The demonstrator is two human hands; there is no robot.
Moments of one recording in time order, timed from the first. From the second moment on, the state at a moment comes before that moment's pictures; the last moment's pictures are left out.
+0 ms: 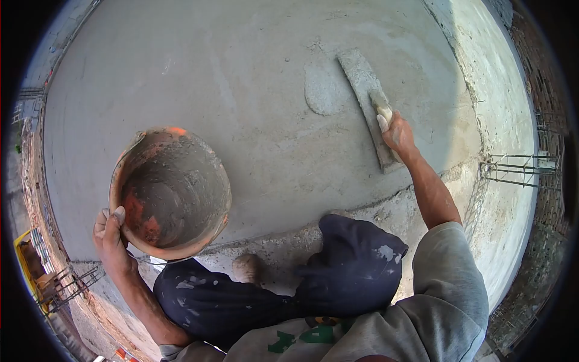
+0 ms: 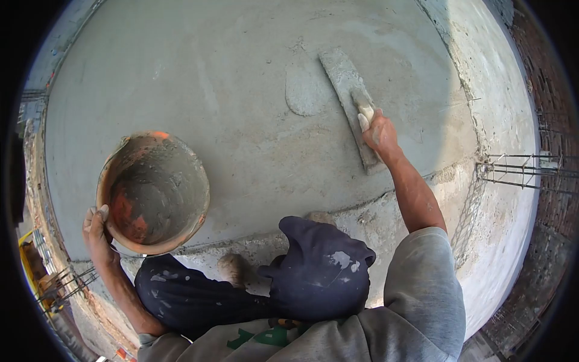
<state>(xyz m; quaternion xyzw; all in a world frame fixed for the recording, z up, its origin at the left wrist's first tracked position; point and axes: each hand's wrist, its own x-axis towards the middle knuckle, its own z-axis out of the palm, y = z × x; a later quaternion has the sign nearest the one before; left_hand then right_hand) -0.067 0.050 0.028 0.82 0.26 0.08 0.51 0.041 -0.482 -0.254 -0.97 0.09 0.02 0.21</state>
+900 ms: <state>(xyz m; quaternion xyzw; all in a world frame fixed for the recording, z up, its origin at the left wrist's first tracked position) -0.004 0.009 0.014 0.83 0.22 0.14 0.49 0.187 -0.479 -0.248 -0.97 0.17 0.00 0.17</state>
